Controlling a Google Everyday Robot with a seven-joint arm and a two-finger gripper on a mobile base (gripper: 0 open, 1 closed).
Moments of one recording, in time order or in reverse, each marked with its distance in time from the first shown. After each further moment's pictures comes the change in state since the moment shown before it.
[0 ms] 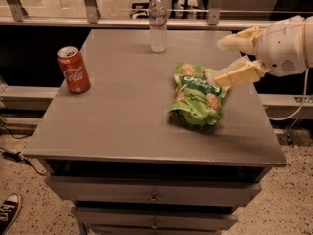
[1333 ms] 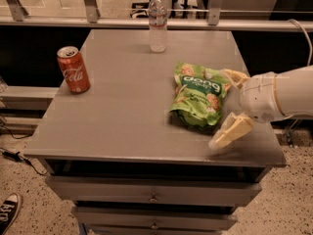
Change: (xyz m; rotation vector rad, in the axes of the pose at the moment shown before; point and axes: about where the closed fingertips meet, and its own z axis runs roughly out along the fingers) arm 0.082 0.067 0.042 -0.076 0.130 -0.037
